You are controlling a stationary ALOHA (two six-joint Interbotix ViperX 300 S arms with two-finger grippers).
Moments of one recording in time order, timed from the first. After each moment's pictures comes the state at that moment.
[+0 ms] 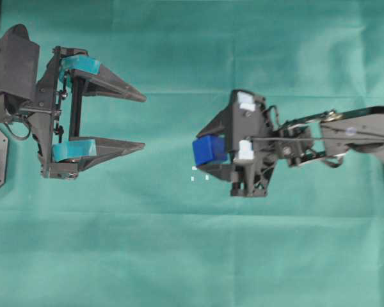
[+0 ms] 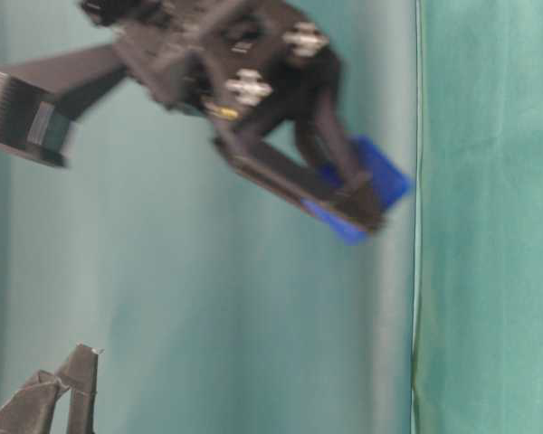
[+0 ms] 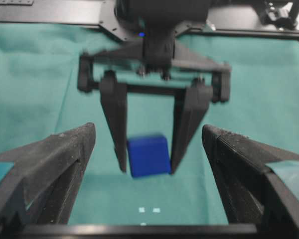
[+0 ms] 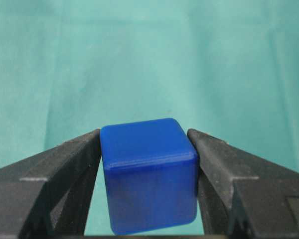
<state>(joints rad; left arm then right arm) 0.00 -0.56 0.72 0.00 0.07 -0.03 0.04 -0.04 0.59 -0.51 0.10 0.67</state>
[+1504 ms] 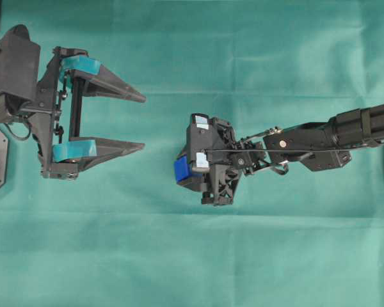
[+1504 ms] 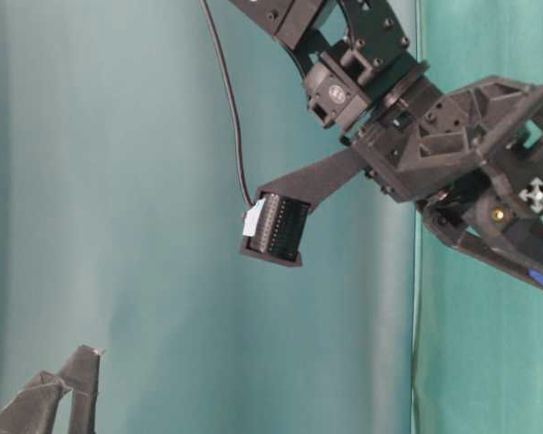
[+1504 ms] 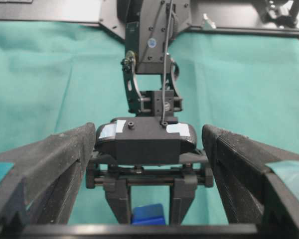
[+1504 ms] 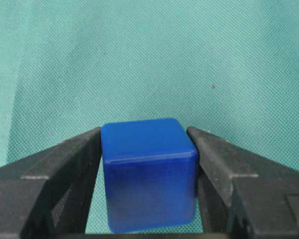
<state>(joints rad) 0.00 -0.56 0.72 0.00 0.08 -0.03 -0.01 0.31 0.52 -0.46 -0.15 0.67</state>
